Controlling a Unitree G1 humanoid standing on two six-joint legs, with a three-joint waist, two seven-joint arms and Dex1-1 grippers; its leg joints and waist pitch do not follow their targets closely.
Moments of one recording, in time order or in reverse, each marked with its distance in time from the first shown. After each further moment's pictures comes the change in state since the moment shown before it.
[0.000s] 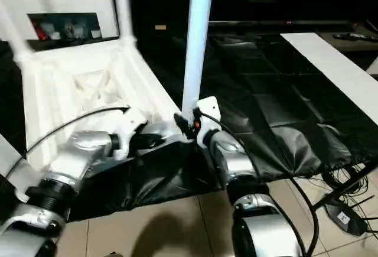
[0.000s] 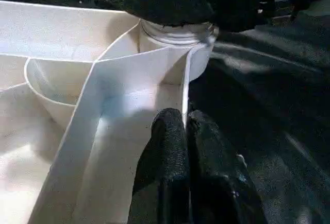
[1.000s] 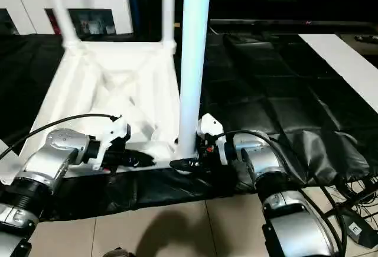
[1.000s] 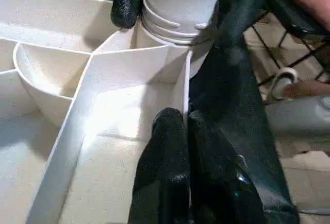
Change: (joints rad) left arm -0.007 0.185 -0.043 0.055 -0.094 -0.117 -0.500; right arm -0.003 -0.241 0.202 -0.040 0.008 0.019 0.909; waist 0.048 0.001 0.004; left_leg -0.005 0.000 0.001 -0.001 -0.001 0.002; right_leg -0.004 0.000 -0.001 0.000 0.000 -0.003
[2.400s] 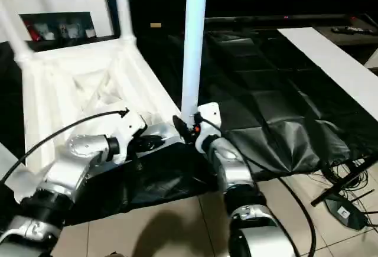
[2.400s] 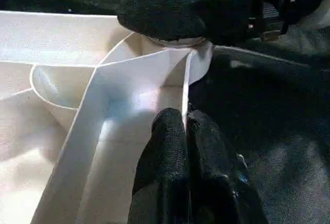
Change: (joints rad) left arm 0.082 -0.180 0.043 -0.163 0.115 0.088 0.510; right arm 0.069 0.278 -0.225 -0.015 -0.014 -0.056 -0.935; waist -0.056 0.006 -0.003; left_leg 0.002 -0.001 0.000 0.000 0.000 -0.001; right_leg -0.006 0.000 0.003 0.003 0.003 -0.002
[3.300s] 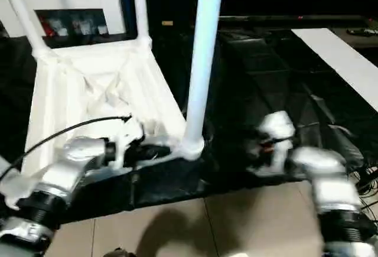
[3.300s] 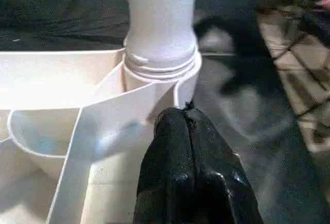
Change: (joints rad) left arm 0.001 0.085 -0.039 0.067 -0.122 -0.209 -0.290; right arm 0.302 -0.567 -0.037 -0.532 0.242 0.285 0.685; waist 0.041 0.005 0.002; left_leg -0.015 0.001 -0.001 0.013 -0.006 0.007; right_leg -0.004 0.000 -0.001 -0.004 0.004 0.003
